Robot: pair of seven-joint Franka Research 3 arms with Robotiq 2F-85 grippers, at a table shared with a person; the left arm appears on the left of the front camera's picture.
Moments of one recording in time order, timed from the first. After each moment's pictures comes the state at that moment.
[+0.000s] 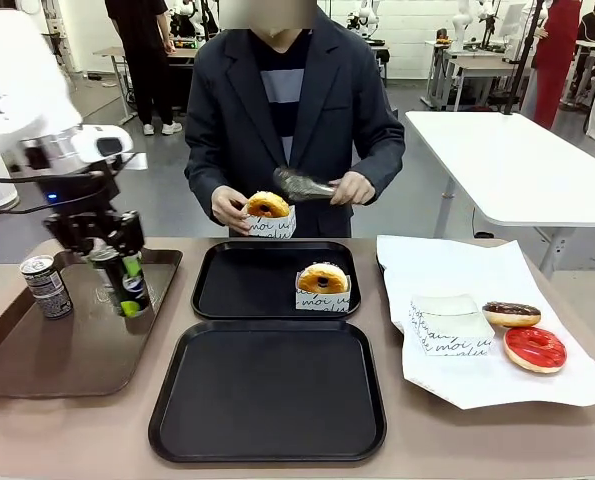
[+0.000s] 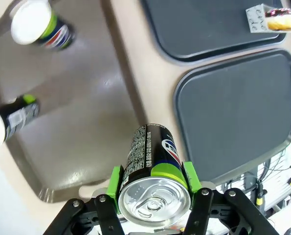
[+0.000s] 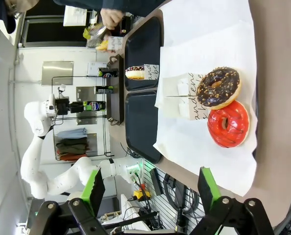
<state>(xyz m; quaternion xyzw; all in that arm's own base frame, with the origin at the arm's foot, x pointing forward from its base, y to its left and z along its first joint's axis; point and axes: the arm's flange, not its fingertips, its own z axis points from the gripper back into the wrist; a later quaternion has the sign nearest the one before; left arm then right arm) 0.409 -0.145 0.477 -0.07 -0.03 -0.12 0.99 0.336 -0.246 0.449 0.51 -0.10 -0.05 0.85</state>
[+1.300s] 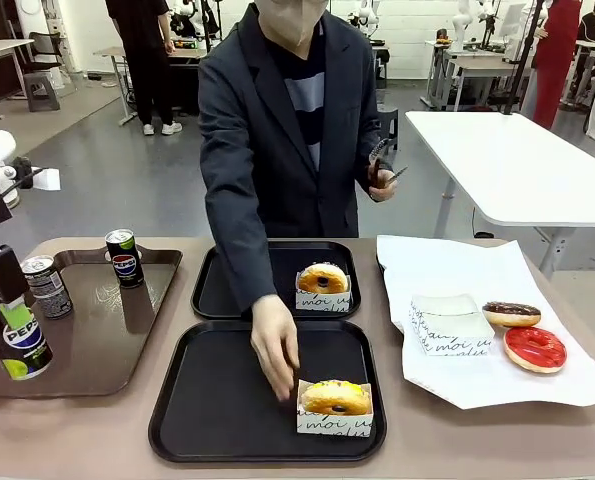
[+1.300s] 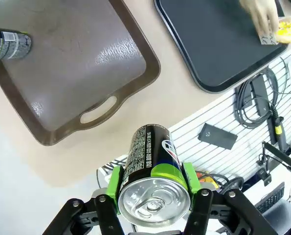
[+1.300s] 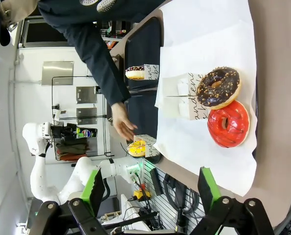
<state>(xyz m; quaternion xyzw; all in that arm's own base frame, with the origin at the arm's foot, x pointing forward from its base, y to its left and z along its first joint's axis) 0.276 -0.071 0.513 -0.08 0.01 -0.23 0.97 0.336 -0.246 0.449 0.51 -0.10 -0.05 0.85</state>
